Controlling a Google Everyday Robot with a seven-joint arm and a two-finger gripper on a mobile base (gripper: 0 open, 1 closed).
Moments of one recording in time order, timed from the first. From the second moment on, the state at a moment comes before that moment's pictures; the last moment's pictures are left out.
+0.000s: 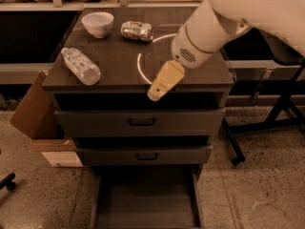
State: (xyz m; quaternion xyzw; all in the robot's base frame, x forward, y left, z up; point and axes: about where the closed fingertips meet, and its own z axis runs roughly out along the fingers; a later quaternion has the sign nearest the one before) arm 0.558 -0.054 0.913 -0.49 0.82 0.05 0.28
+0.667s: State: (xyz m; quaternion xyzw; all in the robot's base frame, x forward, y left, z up) arm 0.605 0.004 0.896 -0.47 0.82 0.07 0.31
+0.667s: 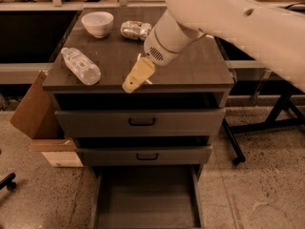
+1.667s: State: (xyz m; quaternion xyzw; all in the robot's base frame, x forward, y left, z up) arm 0.661 0.117 0.873 -0.48 0.80 0.12 0.34
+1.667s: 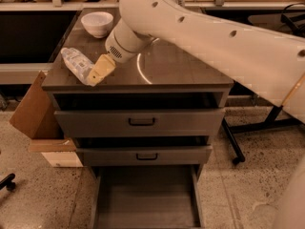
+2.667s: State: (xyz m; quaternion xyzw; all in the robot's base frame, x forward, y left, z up) arm 0.677 0.152 0.865 -0.46 0.81 0.13 0.34
